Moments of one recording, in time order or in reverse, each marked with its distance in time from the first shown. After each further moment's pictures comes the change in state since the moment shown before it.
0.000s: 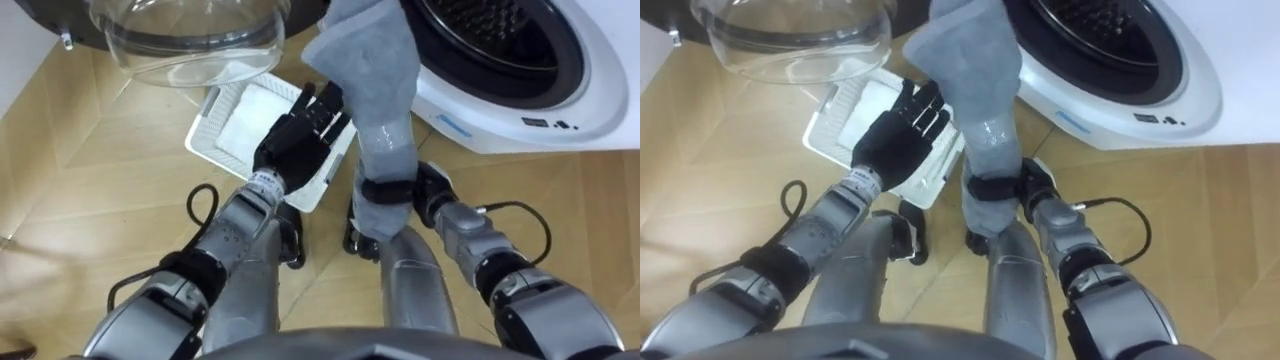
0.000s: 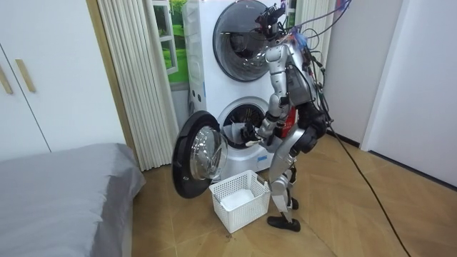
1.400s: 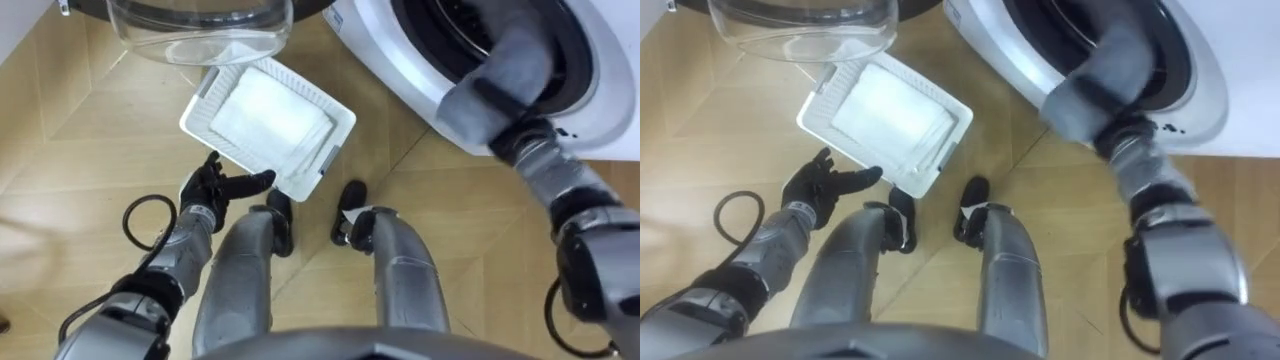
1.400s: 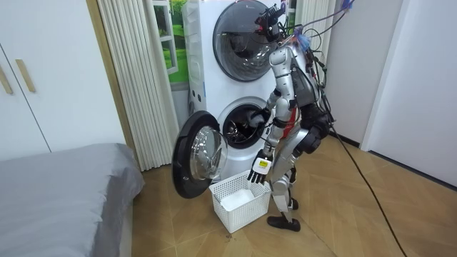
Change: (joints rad) left arm 0.093 0.123 0.154 0.059 0.794 -0.037 0.534; right arm -0.288 -0.287 -0.264 0.037 0.826 0.159 -0.110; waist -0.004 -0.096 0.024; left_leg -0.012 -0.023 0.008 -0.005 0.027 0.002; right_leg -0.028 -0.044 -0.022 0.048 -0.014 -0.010
